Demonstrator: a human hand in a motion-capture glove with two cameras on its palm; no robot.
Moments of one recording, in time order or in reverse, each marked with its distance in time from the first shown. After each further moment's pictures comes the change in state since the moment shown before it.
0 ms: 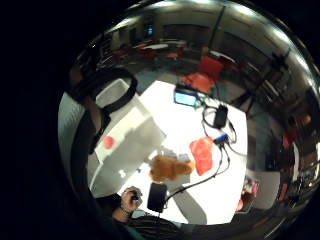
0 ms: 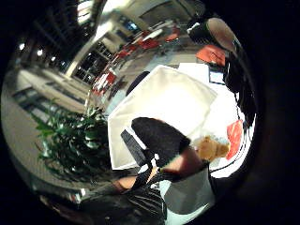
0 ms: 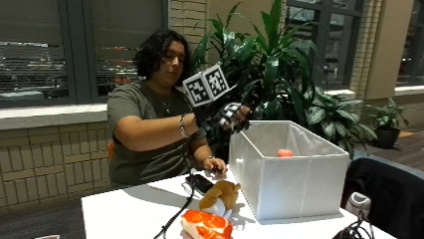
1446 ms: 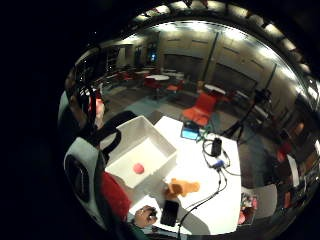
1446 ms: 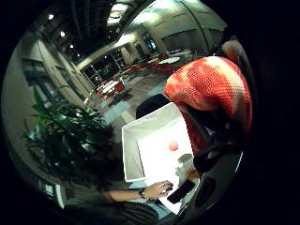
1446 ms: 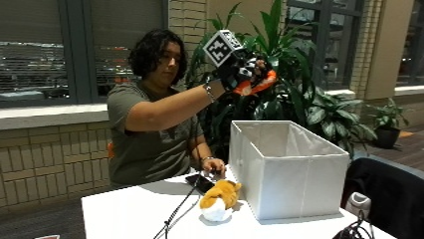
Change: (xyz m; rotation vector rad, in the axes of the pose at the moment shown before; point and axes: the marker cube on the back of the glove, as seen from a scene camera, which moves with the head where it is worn) arm -0.177 0.008 -0.085 0.319 -0.059 -0.381
